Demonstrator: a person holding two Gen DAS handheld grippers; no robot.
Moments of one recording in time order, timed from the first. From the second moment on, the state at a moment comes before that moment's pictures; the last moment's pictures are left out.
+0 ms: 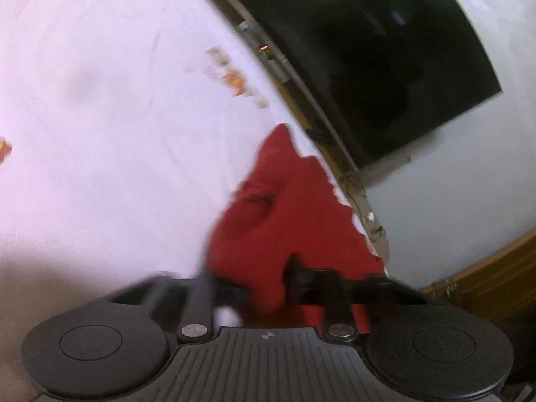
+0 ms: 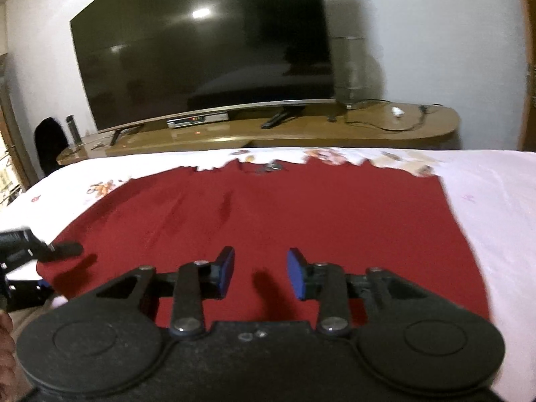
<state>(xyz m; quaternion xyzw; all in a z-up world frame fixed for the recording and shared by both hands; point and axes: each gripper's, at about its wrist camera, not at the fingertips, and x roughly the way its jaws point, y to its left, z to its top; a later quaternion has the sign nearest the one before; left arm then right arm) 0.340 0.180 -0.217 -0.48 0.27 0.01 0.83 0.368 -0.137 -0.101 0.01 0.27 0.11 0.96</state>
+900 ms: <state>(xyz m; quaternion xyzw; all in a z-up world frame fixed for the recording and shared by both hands) 0.408 0.042 -0.084 -0.29 0.22 -0.30 0.88 0.380 -0.191 -0.115 0.16 0.27 0.10 0.94</state>
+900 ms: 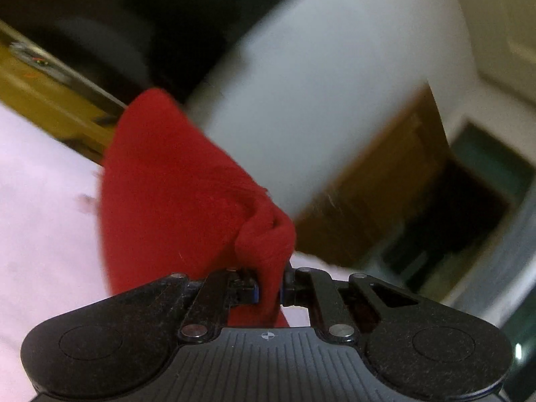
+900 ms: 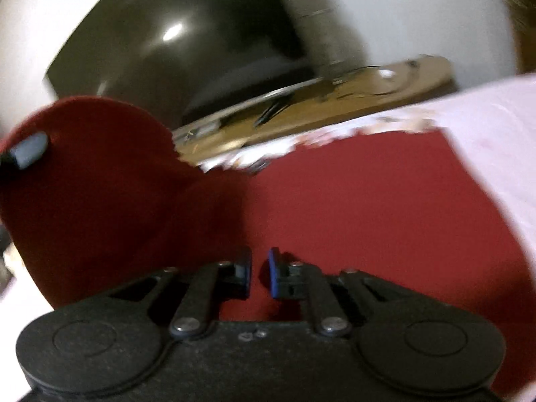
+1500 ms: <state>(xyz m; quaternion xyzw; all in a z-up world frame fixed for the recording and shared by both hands) 0.413 -0.002 -0.106 -0.20 0.28 -0.29 0.89 0.304 -0.350 -0.094 0.39 0.21 0.12 0.89</state>
